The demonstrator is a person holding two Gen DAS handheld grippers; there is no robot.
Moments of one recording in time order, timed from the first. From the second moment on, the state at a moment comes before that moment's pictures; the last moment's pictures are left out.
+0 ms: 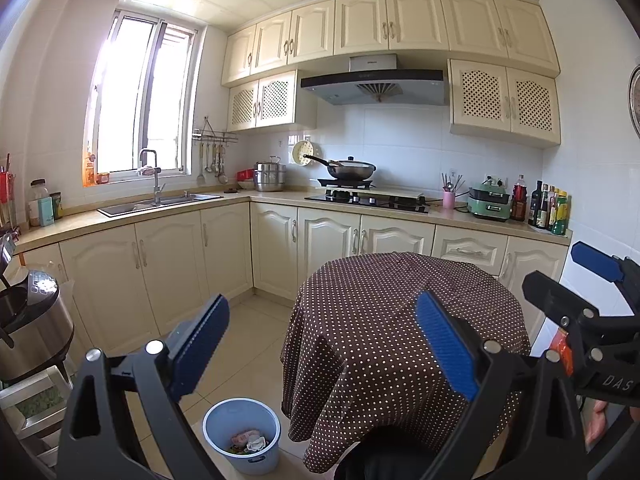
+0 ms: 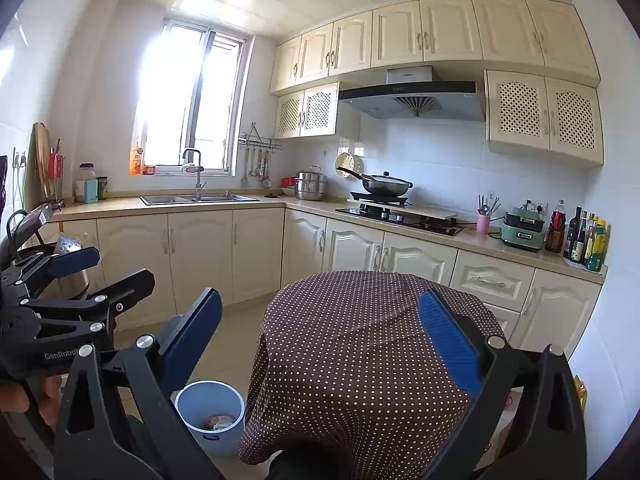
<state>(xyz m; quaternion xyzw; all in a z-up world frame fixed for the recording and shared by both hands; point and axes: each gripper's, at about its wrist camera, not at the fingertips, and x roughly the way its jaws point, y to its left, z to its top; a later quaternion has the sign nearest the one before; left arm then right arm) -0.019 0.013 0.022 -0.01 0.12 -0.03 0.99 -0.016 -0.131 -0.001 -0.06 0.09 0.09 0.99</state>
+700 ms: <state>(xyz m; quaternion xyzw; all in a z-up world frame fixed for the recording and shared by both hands) -0.019 0.017 0.020 -0.01 0.12 -0.03 0.99 -0.014 -0.132 -0.003 -0.05 0.09 0.10 0.99</state>
